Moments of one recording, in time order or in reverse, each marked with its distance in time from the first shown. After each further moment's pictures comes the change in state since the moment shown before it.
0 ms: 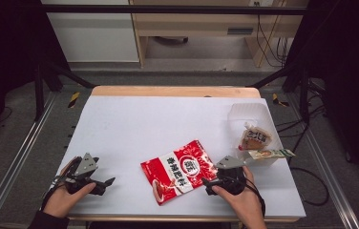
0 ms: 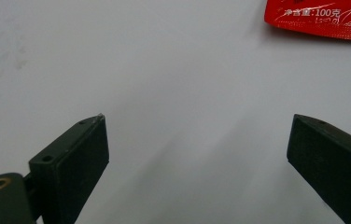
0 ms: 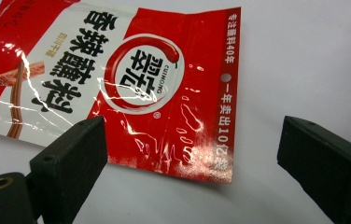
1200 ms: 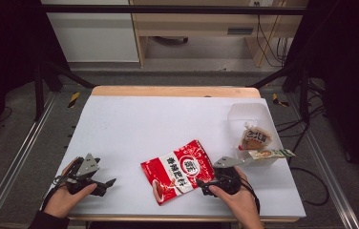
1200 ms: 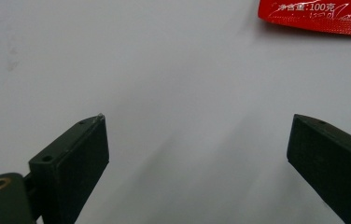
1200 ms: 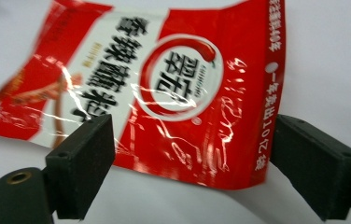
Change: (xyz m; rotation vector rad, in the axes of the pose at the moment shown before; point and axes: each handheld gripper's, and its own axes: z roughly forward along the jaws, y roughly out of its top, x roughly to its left) left arm -0.003 0.001 0.002 0.006 -0.011 0.012; right arm 0.005 -0.002 0.012 -0.009 0.140 0.112
